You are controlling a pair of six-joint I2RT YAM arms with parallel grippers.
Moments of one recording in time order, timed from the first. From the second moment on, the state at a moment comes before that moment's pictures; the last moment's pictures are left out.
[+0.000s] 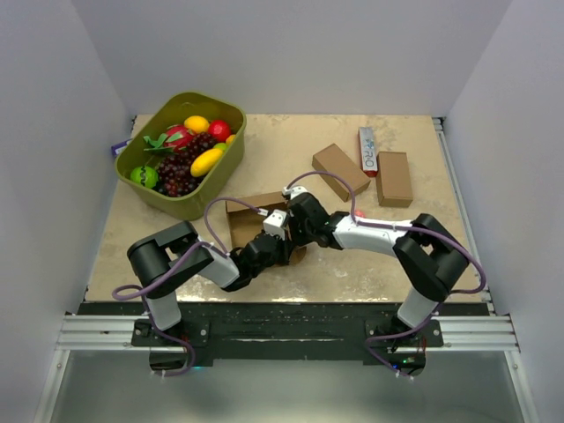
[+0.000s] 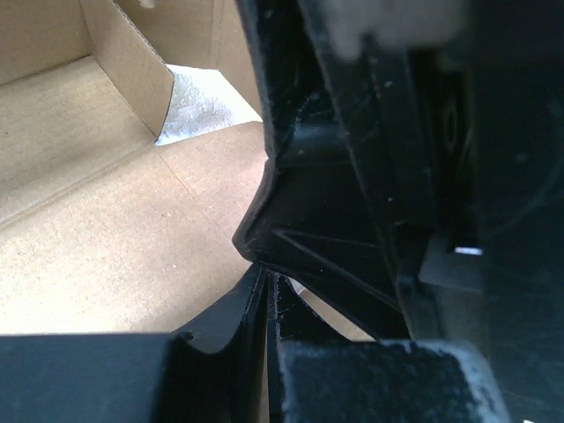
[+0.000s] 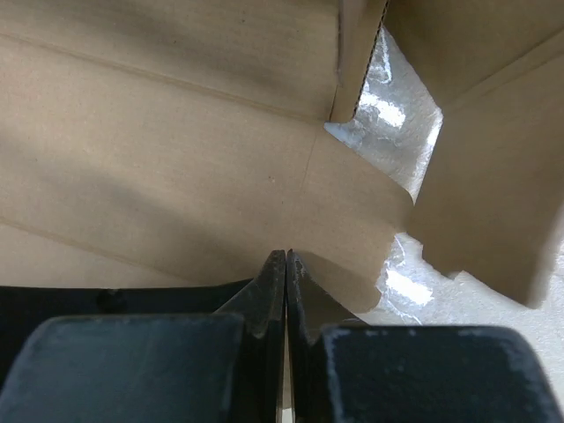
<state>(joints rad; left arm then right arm) -0.97 1.79 0.50 0.88 -0.27 -0.49 0.81 1.70 0.94 -0.13 0.12 0.37</state>
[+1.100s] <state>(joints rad) -0.97 1.79 0.48 0.89 -0.27 -0.49 0.74 1.55 0.94 -0.17 0.22 0.31</state>
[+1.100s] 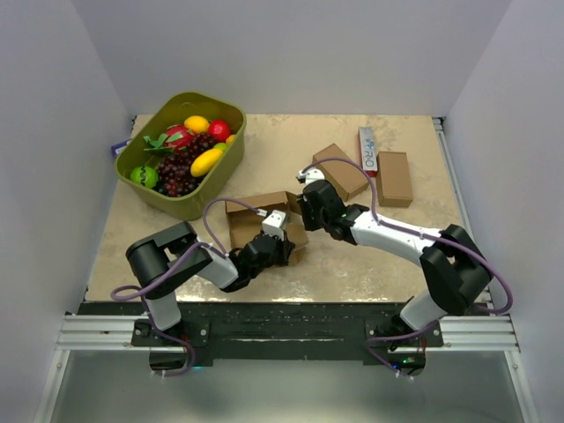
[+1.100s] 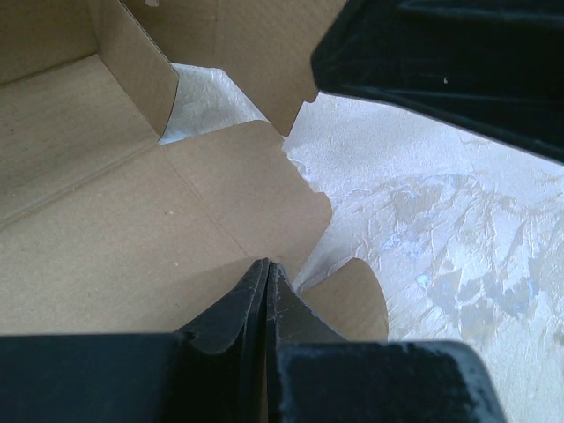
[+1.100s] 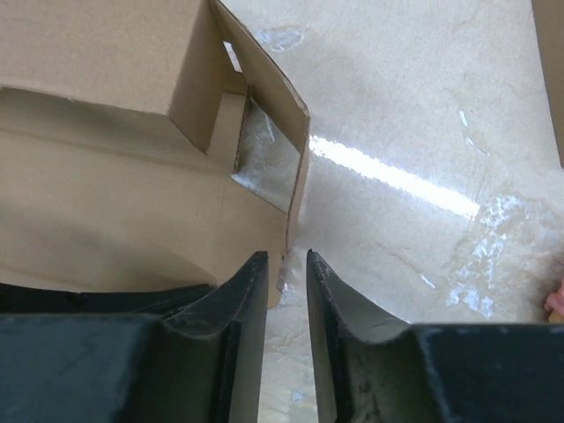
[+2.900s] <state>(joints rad) -0.97 1.78 0.46 0.91 -0.27 -0.48 0.80 1.47 1.02 -0.29 0.21 0.40</state>
